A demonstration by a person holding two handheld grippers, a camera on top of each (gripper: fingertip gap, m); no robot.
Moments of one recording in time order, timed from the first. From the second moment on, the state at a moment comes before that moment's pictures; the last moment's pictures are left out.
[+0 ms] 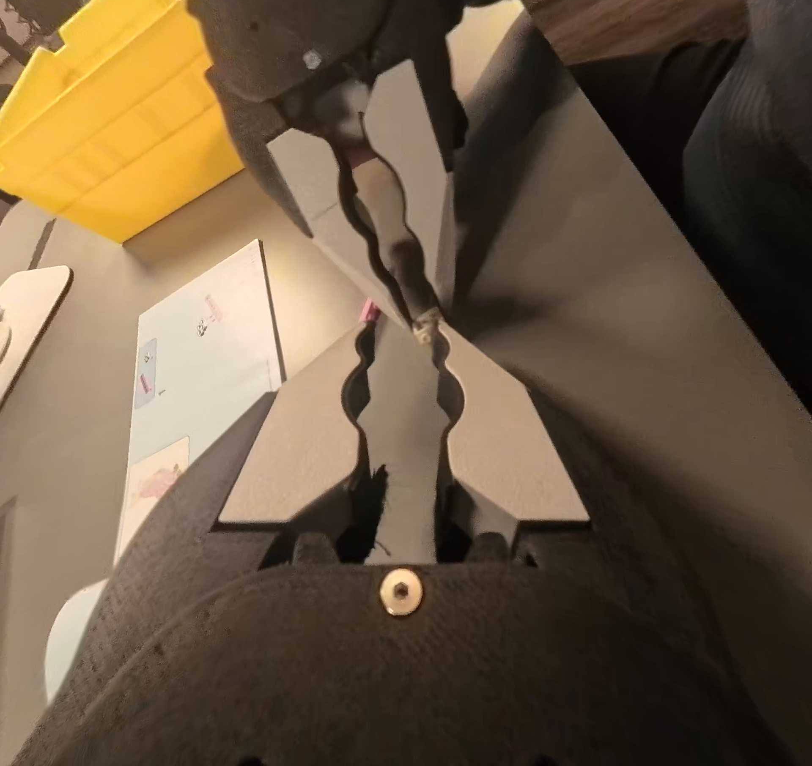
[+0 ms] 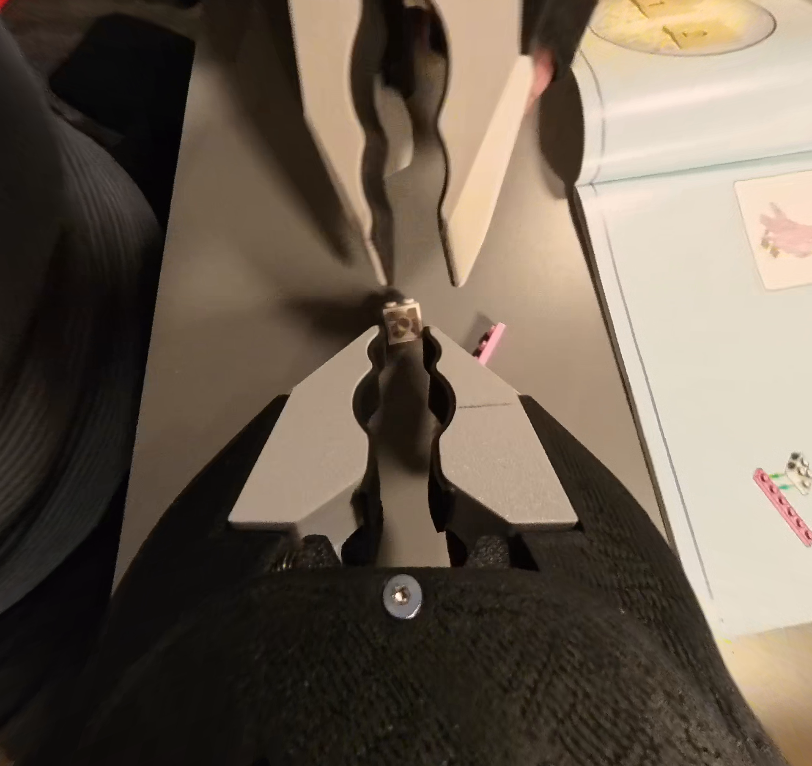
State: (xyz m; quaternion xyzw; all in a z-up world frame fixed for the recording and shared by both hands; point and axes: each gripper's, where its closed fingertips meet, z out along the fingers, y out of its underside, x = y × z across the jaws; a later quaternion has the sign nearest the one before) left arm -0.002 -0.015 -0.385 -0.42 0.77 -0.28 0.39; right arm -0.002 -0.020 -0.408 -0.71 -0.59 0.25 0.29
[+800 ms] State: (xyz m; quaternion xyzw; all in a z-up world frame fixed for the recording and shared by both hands) left arm 0.007 -0.016 -0.372 -0.45 0.72 -0.37 0.38; right arm -0.003 -0.012 -0.363 -0.66 -0.54 0.25 0.46
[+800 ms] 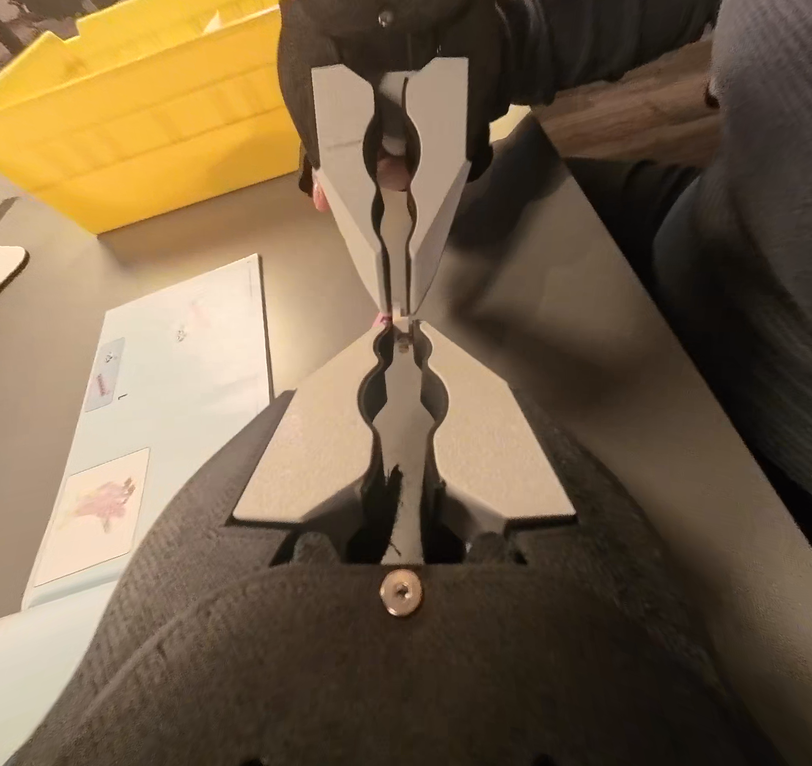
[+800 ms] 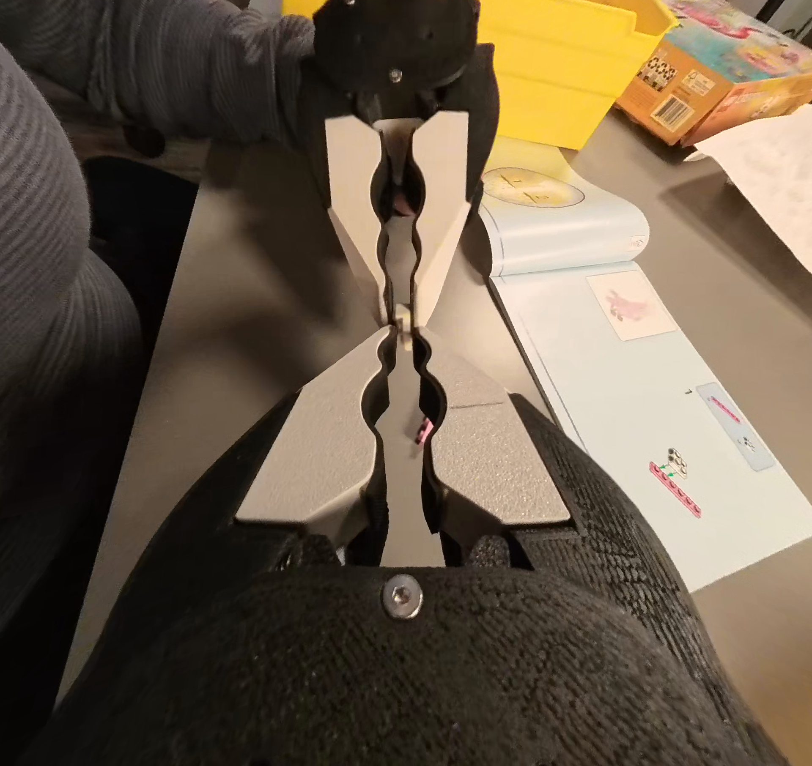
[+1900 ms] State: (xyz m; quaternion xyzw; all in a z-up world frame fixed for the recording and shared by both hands) left arm 0.002 -0.004 -0.391 -0.39 0.83 -0.20 0.35; right arm 0.003 0.001 -0.401 -0.78 -0.46 0.17 0.40
